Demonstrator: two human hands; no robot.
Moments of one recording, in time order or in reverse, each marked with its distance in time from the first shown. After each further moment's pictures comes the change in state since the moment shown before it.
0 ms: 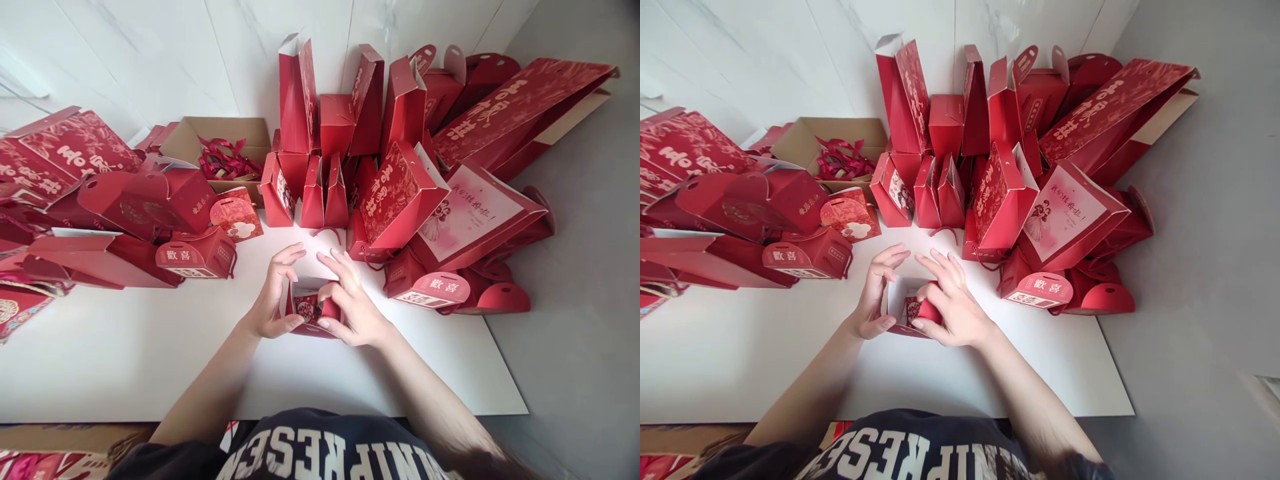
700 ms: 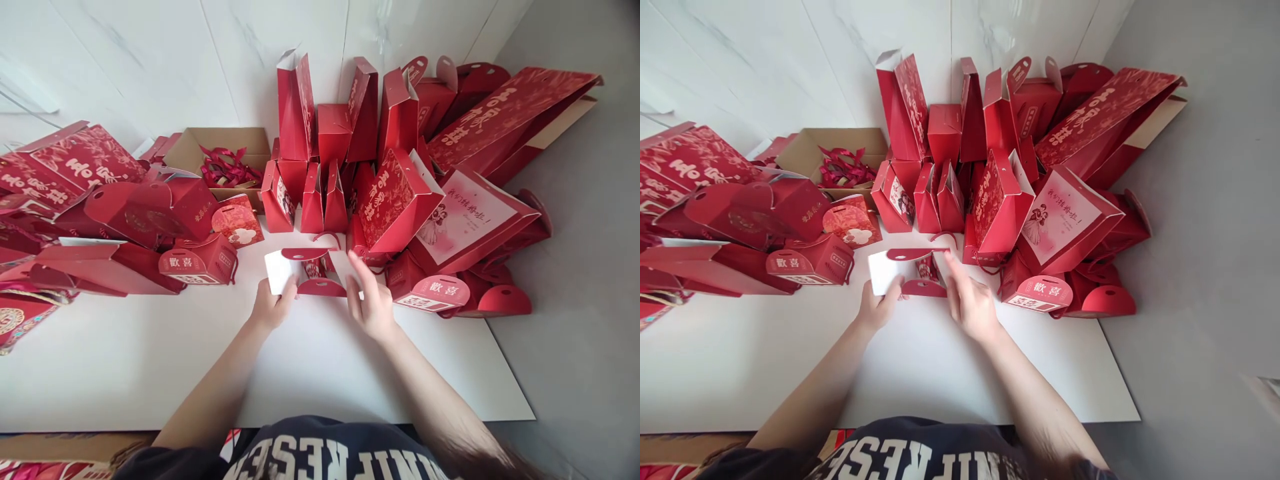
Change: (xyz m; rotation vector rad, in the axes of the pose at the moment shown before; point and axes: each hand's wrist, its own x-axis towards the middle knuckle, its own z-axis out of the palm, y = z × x) left_hand -0.013 -0.022 0.009 0.103 0.246 -0.613; right_hand -0.011 0.014 0.010 -0.114 0.426 0.239
